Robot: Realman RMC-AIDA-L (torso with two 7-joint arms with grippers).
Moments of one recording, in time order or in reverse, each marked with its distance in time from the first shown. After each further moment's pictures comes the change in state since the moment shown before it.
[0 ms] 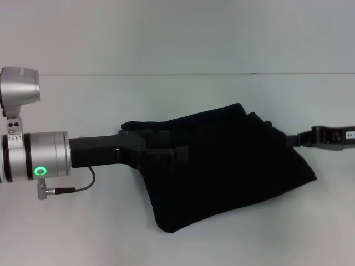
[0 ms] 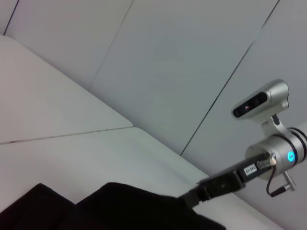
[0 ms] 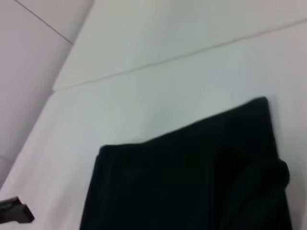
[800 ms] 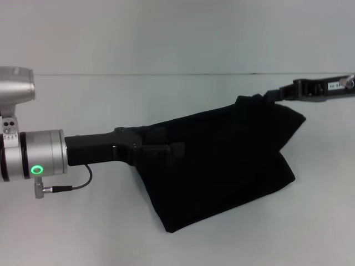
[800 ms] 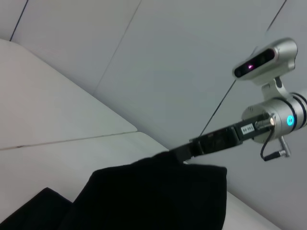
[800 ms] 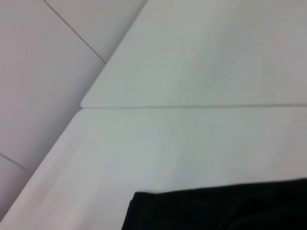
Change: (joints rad) left arm 0.005 0.003 -0.018 0.000 -0.001 0.000 0.004; right arm 0.144 -0.022 -0.006 -0.023 0.008 0.008 0.011
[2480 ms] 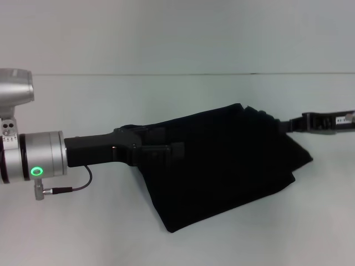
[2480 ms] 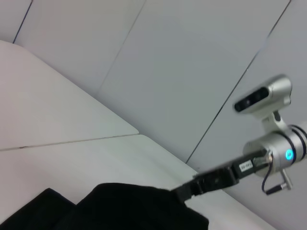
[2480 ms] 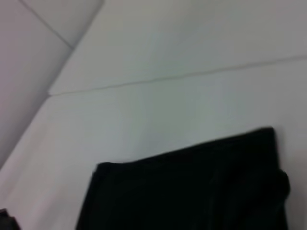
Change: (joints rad) left arm 0.006 -0.005 -0.010 0.000 0.000 0.000 0.000; right arm -0.103 0.032 -0.035 0.000 -0.002 0.051 -0.008
